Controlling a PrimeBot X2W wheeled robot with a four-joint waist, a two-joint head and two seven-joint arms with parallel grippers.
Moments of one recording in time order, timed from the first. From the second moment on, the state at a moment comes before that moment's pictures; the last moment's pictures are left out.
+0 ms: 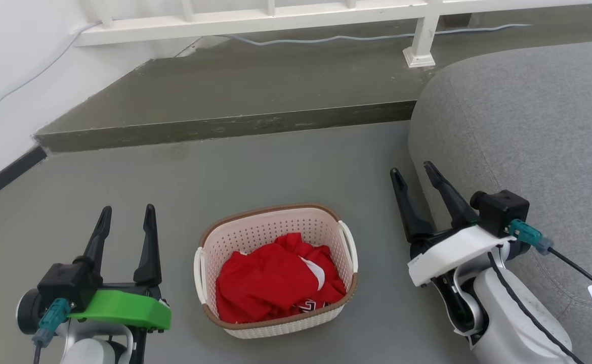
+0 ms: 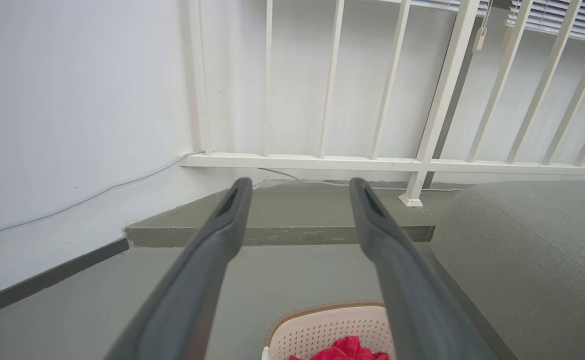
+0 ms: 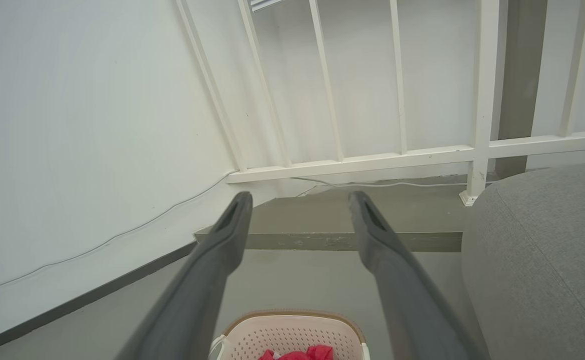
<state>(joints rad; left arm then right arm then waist) -0.05 0.07 -0.12 0.08 -0.30 -0.04 -0.25 -0.22 -0.11 0.41 0.26 0.42 0.01 -0.25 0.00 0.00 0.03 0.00</state>
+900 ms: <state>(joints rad) -0.06 0.05 -0.08 0.08 -0.30 -0.07 -0.25 -0.22 -0.08 0.37 0.27 0.38 0.02 -0.25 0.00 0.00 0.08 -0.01</state>
